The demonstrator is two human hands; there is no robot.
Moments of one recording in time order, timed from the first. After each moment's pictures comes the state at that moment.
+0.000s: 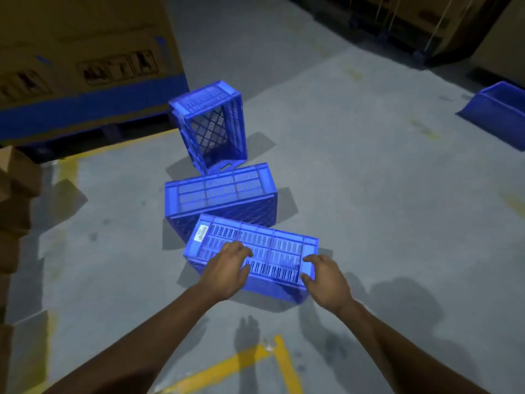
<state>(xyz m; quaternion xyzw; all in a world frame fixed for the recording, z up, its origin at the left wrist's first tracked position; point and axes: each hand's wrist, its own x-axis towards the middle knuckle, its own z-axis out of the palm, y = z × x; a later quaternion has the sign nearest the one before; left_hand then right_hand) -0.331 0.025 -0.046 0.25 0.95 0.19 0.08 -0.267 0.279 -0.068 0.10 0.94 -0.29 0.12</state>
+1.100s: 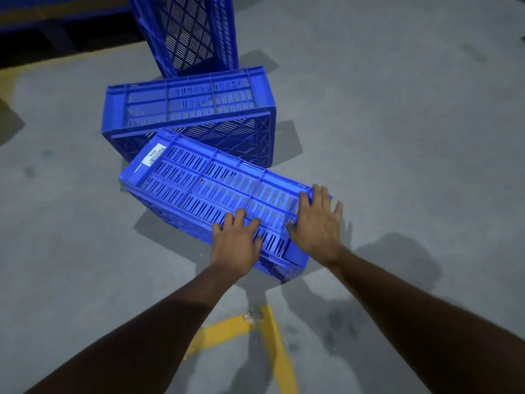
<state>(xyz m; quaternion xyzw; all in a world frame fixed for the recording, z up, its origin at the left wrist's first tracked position) -0.326 0.107 -0.329 0.14 0.99 0.01 0.08 -0.333 0.289 -0.316 0.06 1.00 -0.05 0.04</state>
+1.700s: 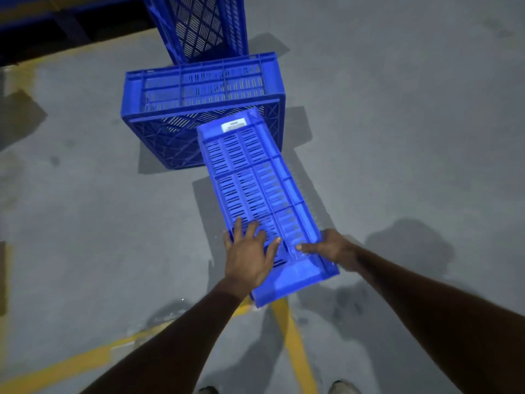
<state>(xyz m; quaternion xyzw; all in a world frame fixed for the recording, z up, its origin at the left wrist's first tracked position) -0.262 0.102 -0.323 0.08 0.98 0.12 0.11 -0.273 0.320 -0.336 0.21 0.73 -0.55 0.36</state>
